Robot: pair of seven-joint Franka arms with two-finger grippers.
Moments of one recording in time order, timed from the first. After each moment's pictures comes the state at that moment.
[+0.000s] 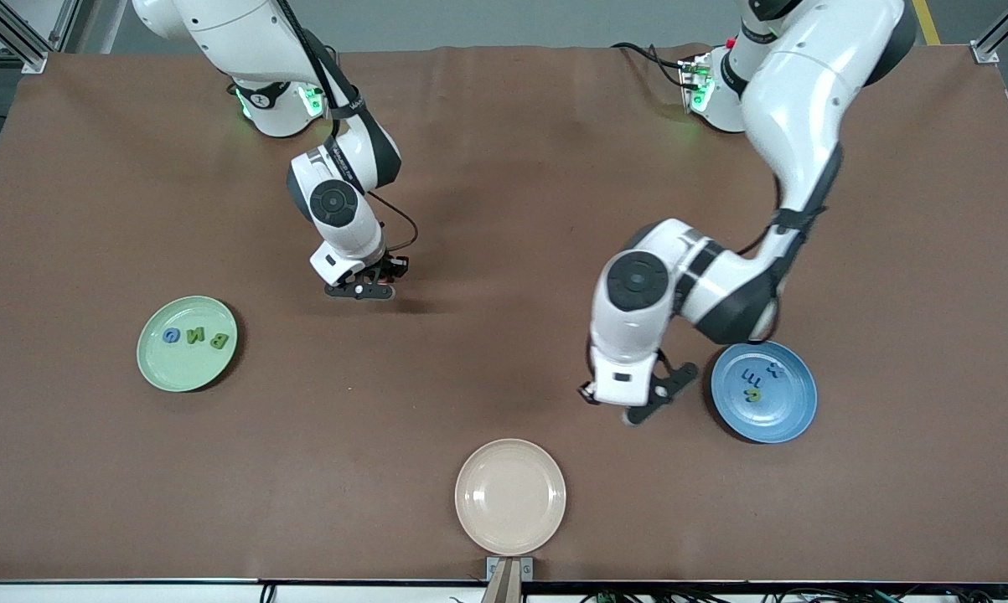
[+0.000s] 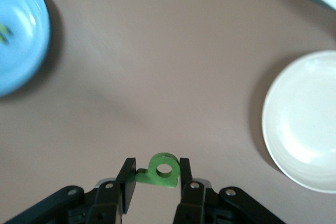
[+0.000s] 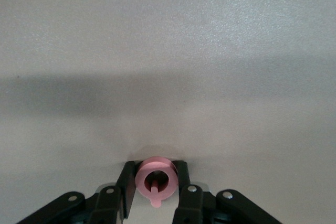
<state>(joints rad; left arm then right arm) -0.18 0.78 -0.46 -1.24 0.51 2.03 -1.32 0.63 0.38 -0.08 -2.29 0.06 2.58 0.55</state>
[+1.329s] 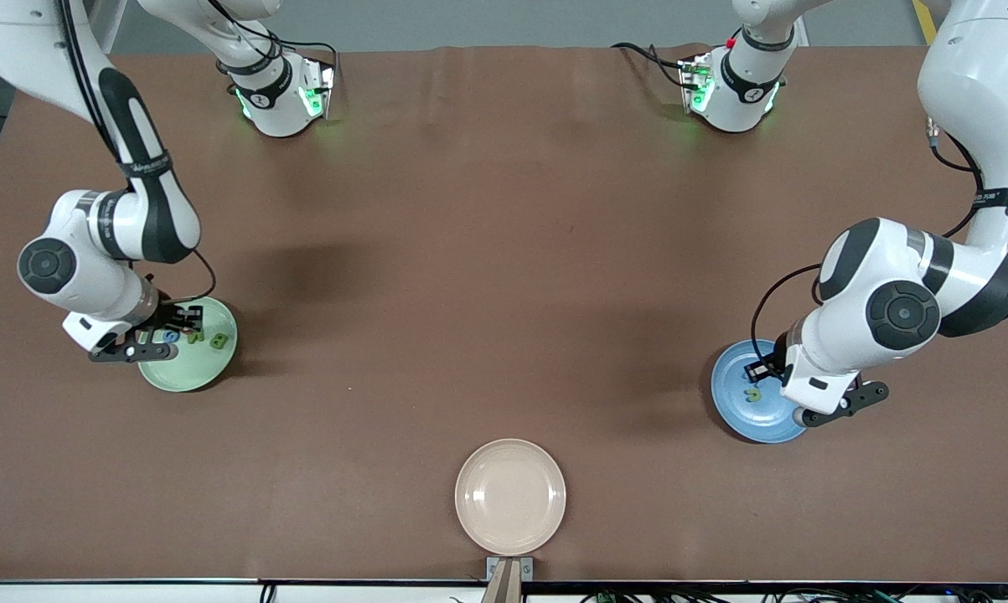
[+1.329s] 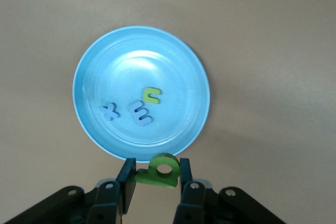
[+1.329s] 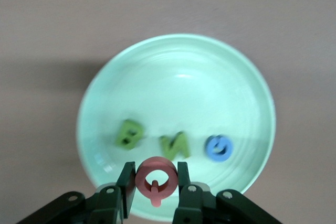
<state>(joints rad) 0.44 0.64 -0.78 -1.57 0.50 1.93 -0.80 -0.02 0.38 -0.12 -2.06 -0.10 2.38 -0.13</state>
